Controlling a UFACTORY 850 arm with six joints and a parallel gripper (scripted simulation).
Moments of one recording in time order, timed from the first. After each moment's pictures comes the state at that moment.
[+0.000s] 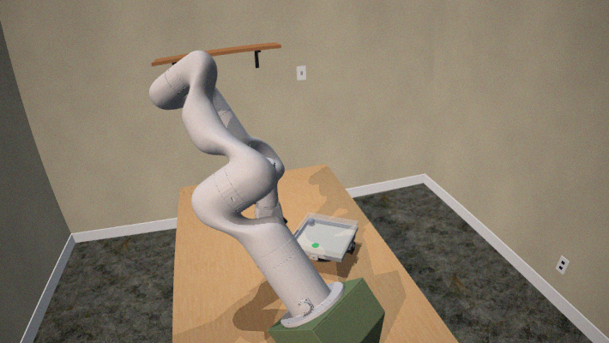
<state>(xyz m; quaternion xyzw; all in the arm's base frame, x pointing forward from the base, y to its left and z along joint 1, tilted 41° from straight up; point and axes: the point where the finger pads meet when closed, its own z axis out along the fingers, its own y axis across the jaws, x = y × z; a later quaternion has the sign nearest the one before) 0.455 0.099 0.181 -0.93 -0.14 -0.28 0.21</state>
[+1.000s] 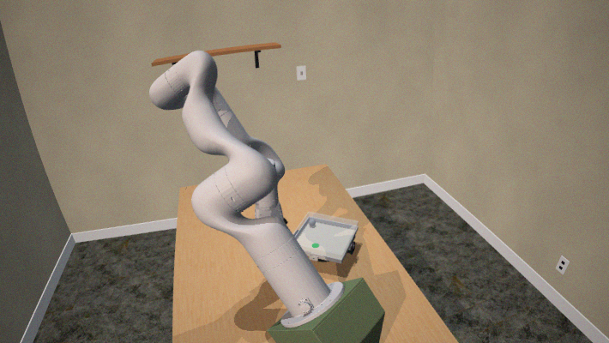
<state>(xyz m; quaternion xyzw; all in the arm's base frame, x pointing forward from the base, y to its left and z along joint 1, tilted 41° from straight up) 0.452 0.099 0.178 -0.93 -0.14 -0.28 0.21</state>
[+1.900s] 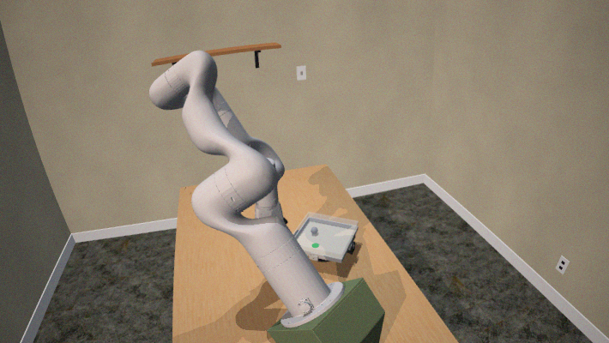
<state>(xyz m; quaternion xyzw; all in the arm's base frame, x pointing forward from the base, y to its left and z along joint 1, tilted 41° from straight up) 0.453 0.098 0.179 -0.93 -0.14 -0.28 0.21</state>
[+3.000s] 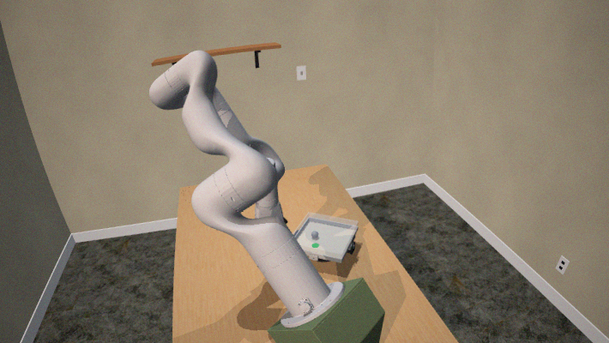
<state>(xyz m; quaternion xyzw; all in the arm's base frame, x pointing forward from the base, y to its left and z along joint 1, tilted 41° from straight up) 0.453 0.098 0.180 -0.93 -0.14 -0.28 0.21</state>
